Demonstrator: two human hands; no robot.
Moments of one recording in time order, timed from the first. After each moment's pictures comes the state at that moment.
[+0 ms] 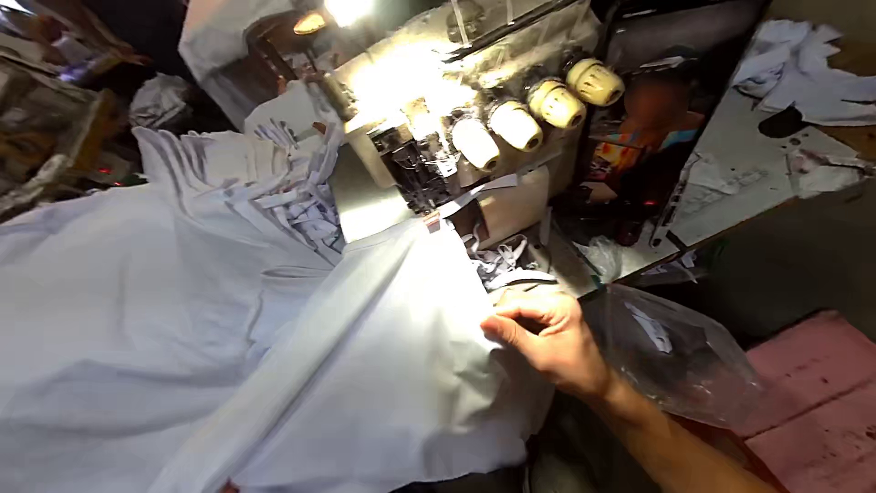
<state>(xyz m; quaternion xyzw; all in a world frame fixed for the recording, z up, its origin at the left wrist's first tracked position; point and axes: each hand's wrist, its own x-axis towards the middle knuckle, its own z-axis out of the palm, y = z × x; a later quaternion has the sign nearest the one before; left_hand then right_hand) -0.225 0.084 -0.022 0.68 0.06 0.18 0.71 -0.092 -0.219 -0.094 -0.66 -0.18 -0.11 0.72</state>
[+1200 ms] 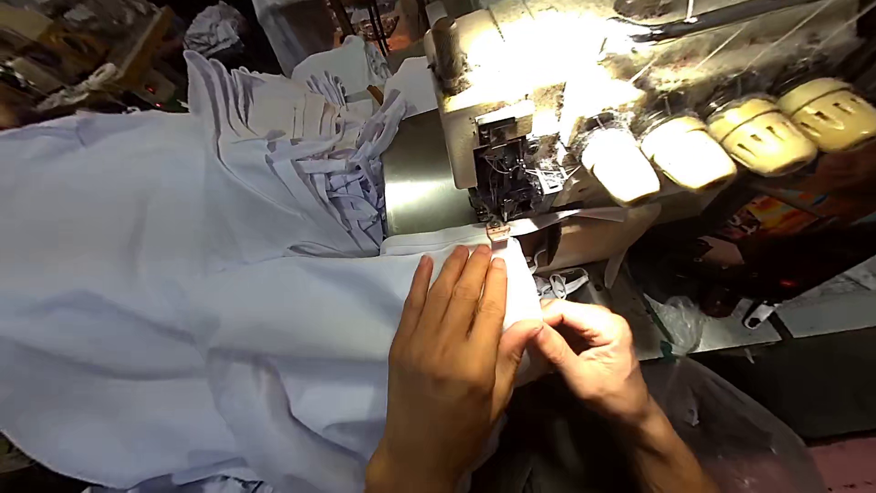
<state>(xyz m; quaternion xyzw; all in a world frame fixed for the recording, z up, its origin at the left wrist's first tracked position) -0.084 -0.059 -0.027 0.94 -0.17 0.25 0.13 -0.052 -0.224 -0.096 -0.65 -0.26 -0.08 0.71</state>
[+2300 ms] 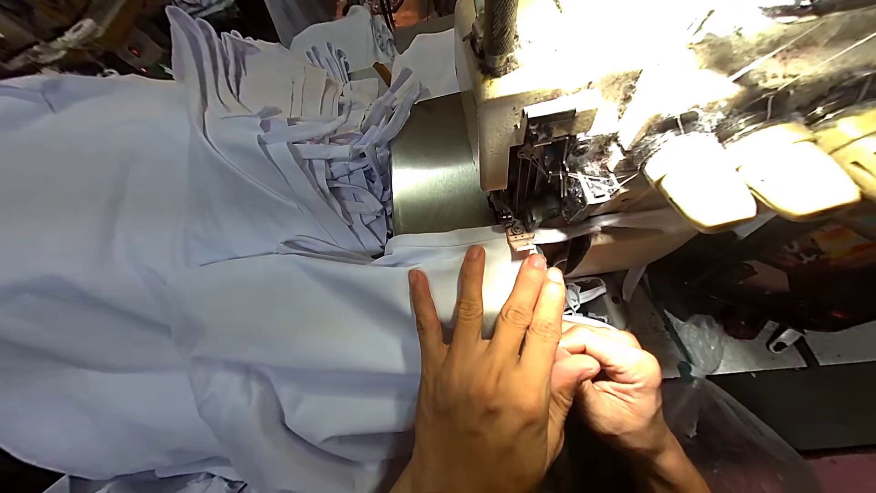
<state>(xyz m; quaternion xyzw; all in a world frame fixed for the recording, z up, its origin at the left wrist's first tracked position) -0.087 -0.076 -0.024 0.96 -0.14 0.19 0.13 -0.052 -0.224 -0.101 -0.67 -0.30 -0.13 0.67</state>
